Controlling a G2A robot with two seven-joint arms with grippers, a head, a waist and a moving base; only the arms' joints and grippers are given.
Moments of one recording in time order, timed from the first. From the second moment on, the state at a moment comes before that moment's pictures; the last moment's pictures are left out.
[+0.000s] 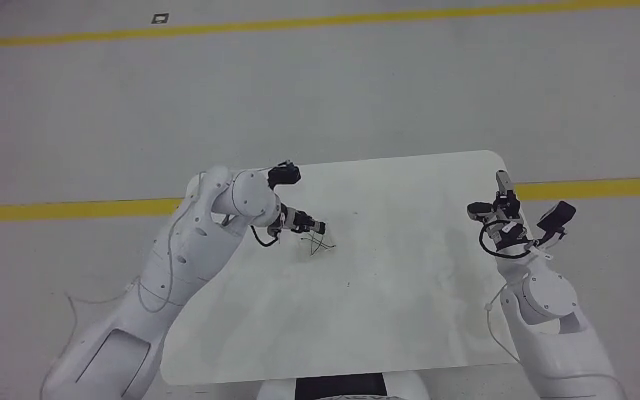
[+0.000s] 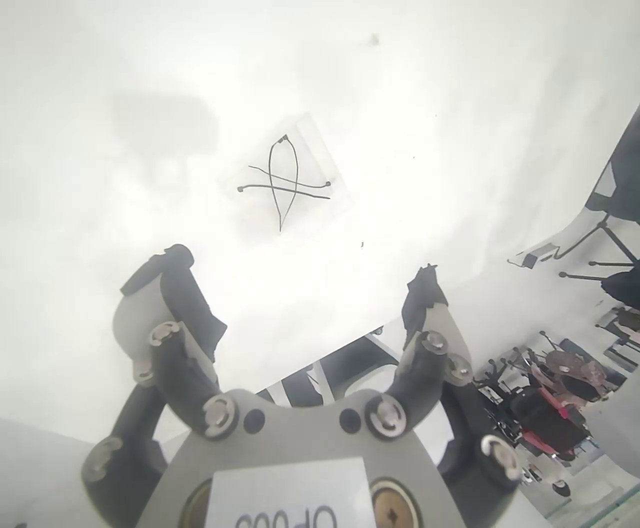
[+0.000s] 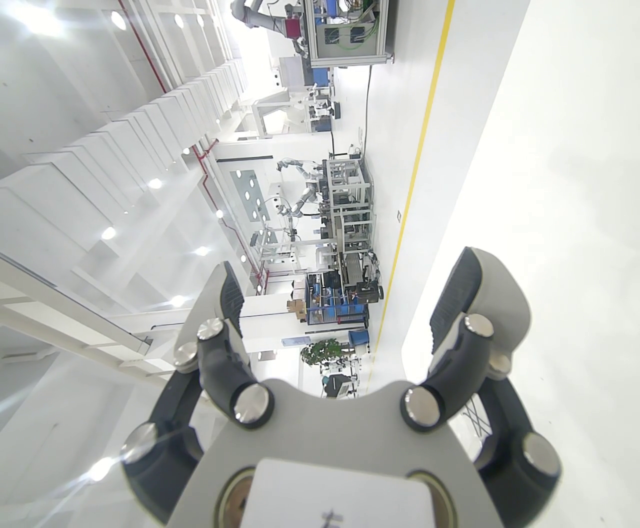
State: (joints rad) left arm 0.84 -1.19 -0.89 -1.47 0.58 0.34 -1.39; right arm -1.73 -1.15 1.60 -1.80 0.42 0.00 0.00
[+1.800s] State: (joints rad) left arm 0.66 -1.38 -0.61 -1.11 0.72 0.34 -1.39; right arm -1.73 -1.15 1.60 -1.80 0.42 0.00 0.00
